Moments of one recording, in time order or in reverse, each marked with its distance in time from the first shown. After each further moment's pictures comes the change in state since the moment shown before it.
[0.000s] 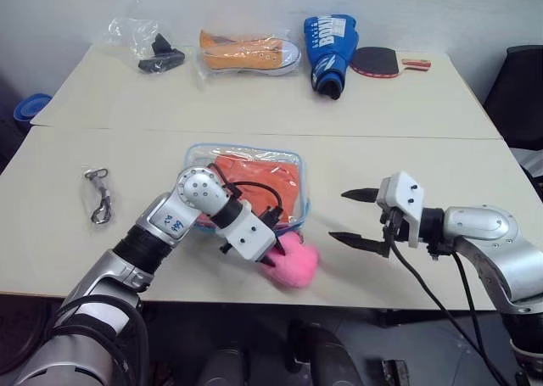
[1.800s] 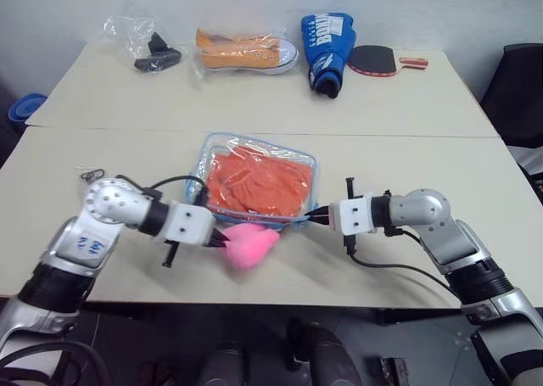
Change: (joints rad) left arm 0.352 0.349 0.364 -0.276 -0.163 0.412 0.152; right arm -0.271 0.109 0.290 0.493 -0.428 -0.806 0.135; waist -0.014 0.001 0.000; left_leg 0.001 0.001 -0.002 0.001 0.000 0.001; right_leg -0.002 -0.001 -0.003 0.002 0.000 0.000
